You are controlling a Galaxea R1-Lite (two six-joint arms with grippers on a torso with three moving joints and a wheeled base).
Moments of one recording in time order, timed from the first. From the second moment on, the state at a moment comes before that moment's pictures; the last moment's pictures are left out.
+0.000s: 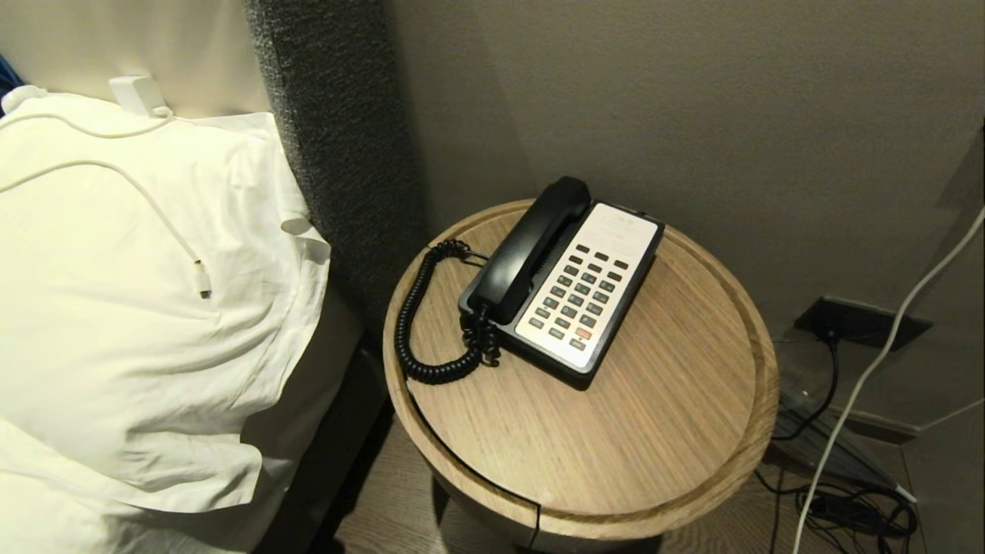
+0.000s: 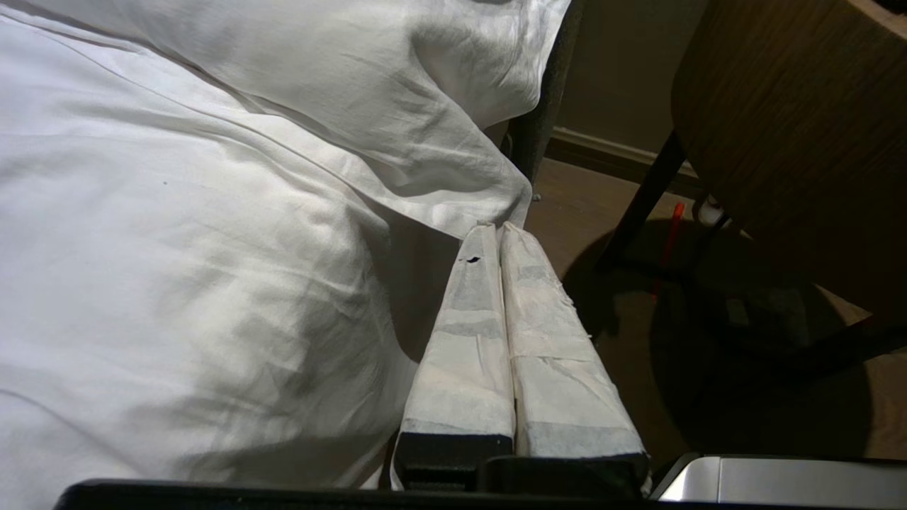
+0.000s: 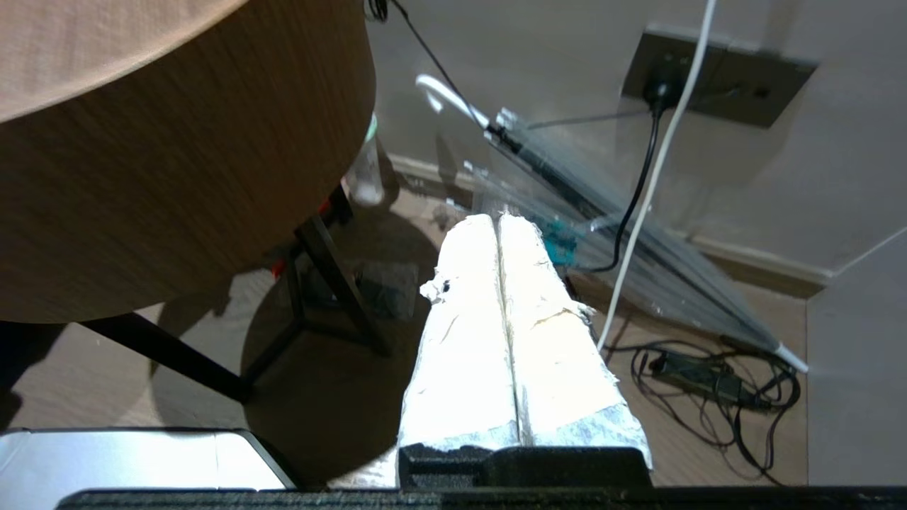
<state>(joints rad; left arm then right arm) 0.00 0.00 0.00 -0.01 -0.01 -0.01 0.00 0.01 0.00 0.01 0.01 -0.03</state>
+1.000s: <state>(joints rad) 0.00 0.00 0.00 -0.01 -0.01 -0.01 0.00 0.01 0.00 0.01 0.01 -0.03</state>
